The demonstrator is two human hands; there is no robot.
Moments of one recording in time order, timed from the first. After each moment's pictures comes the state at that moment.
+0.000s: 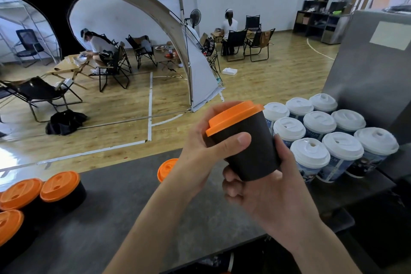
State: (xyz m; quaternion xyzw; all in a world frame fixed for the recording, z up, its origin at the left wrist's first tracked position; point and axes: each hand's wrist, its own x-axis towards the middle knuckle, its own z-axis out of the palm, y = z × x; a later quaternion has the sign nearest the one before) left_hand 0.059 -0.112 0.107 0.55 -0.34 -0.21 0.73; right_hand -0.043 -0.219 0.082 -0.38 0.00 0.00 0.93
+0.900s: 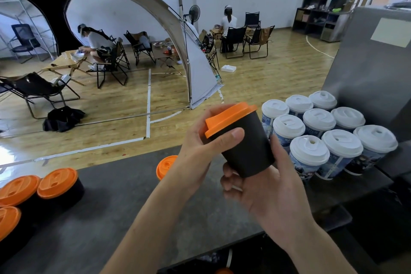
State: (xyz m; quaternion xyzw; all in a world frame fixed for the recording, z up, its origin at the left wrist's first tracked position) left_hand 0.071 -0.114 0.089 0.56 -0.33 -0.21 0.73; right_hand -0.042 -0.215 0.078 -0.38 0.04 -0.04 0.92
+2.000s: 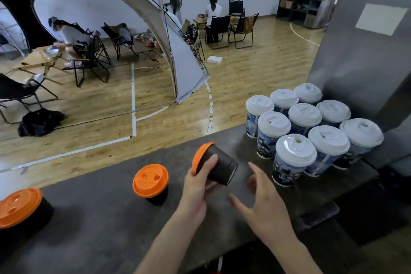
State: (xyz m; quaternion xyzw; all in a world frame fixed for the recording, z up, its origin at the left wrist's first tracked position) left_hand 0.091 -0.174 -0.037 0.57 0.03 -0.31 0.76; right_hand -0.029 -0.285 -0.067 -0.89 0.25 -0.22 0.31
